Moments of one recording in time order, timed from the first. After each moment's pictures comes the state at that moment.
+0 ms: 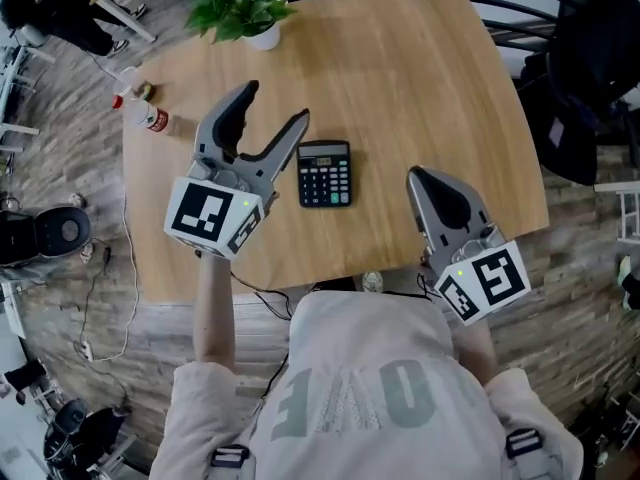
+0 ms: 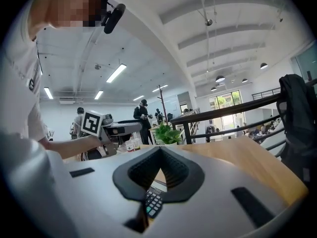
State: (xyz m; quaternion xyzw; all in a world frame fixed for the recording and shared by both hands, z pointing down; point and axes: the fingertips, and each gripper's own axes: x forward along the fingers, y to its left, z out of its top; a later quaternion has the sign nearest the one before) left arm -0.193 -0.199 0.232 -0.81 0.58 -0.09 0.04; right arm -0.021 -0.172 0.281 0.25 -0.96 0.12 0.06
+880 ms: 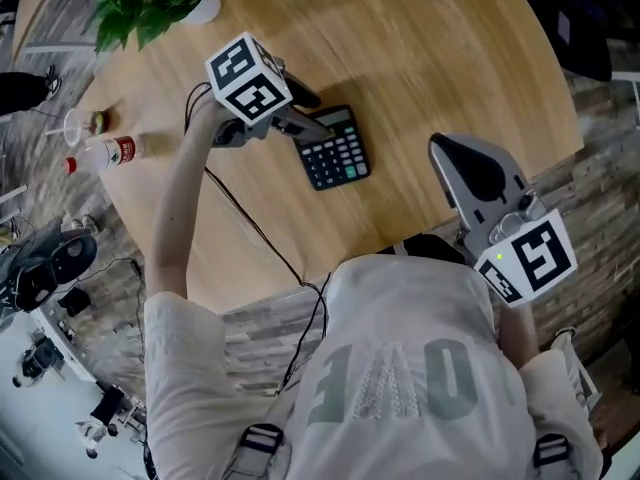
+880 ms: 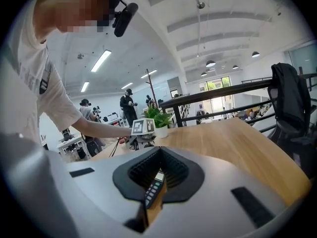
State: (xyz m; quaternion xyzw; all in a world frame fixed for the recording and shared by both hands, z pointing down) left arm -0.164 -0.210 0.495 -0.82 -0.05 -0.43 -0.38; right arm -0.036 -0.196 0.334 0.29 -0.93 0.18 0.14
